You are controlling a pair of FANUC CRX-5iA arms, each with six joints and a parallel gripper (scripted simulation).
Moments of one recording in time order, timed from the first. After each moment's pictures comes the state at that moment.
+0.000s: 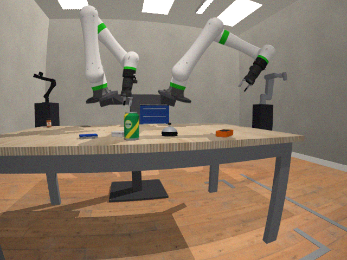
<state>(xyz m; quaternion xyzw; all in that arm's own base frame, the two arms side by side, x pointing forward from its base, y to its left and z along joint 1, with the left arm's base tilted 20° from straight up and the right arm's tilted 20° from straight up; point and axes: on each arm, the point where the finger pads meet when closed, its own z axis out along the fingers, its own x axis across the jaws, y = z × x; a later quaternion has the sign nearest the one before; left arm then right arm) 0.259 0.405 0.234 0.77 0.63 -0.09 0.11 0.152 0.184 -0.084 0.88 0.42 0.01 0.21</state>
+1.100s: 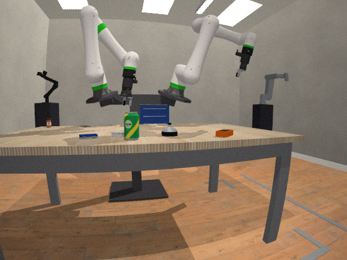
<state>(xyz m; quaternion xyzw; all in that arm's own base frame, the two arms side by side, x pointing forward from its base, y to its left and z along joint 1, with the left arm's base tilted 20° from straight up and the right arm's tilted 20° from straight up) 0.037 0.457 0.335 0.17 0.99 0.03 0.00 0.152 0.184 -0.084 0.88 0.42 0.01 0.21</state>
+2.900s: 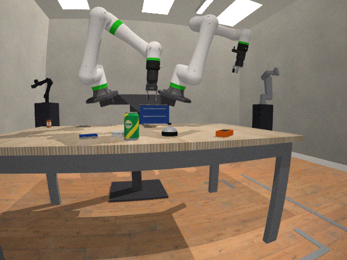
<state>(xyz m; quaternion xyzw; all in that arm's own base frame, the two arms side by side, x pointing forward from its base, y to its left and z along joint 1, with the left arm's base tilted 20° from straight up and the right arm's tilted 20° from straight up) -0.023 0.452 0.363 -0.03 1.00 0.08 -0.02 0.274 0.358 -0.063 0.79 0.58 -0.01 0.17</state>
